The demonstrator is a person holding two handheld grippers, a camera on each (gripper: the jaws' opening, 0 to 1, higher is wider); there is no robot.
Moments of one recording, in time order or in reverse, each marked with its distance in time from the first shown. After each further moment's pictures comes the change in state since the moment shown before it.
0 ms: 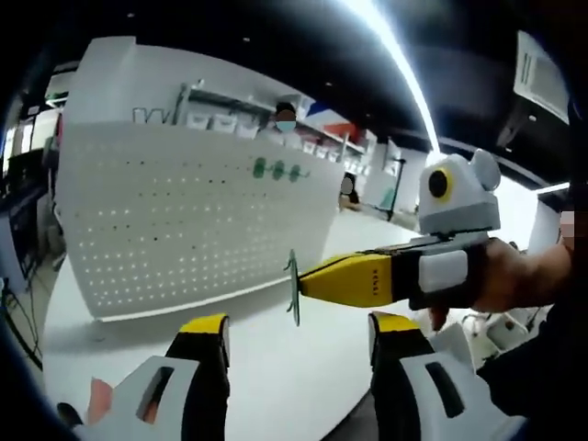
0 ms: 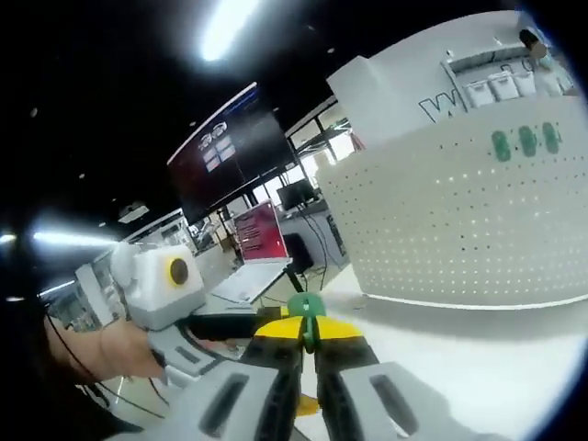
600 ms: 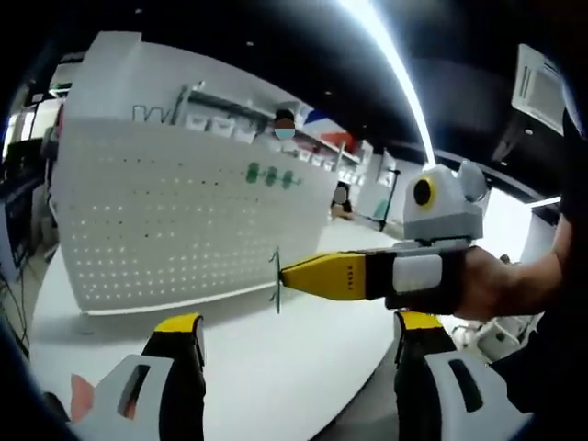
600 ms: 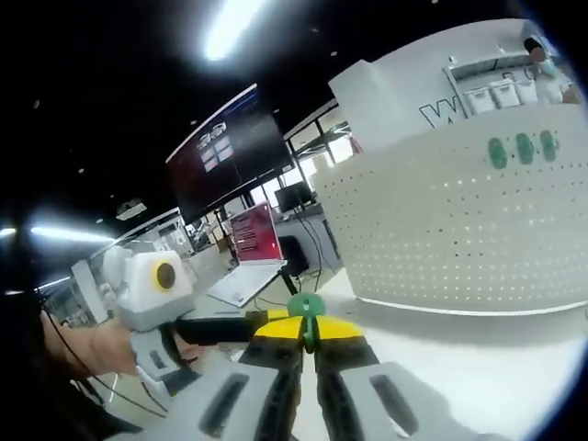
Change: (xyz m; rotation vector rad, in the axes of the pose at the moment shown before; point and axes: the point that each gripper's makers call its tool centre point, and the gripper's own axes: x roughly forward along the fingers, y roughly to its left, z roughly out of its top) left arm 0.001 -0.013 0.002 -0.051 -0.033 -0.038; right arm -0.003 -0.015 0.003 -0.005 -0.027 -0.028
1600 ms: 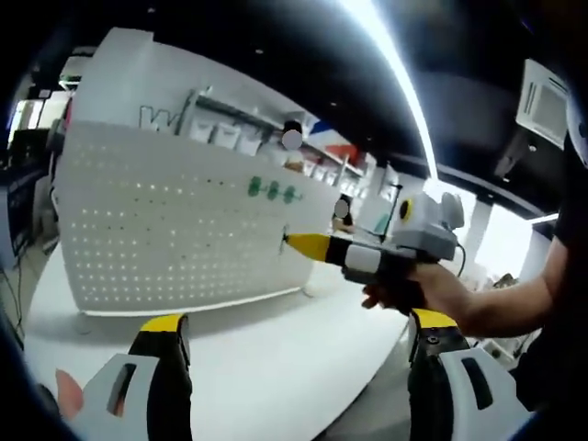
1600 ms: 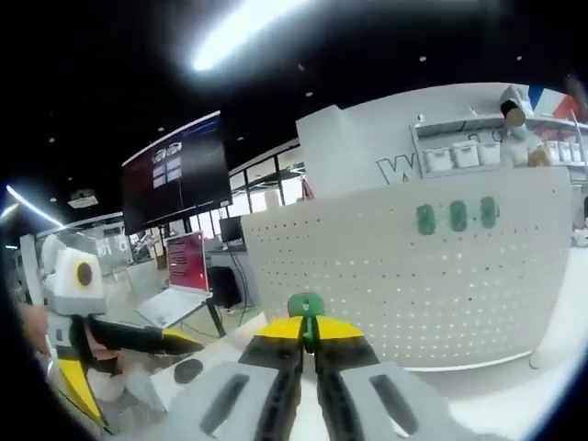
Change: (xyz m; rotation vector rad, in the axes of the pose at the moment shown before) left arm -0.002 -0.001 0.017 -0.043 -0.053 0.008; right arm -0.016 -0.093 0.056 -0.168 -0.191 -0.305
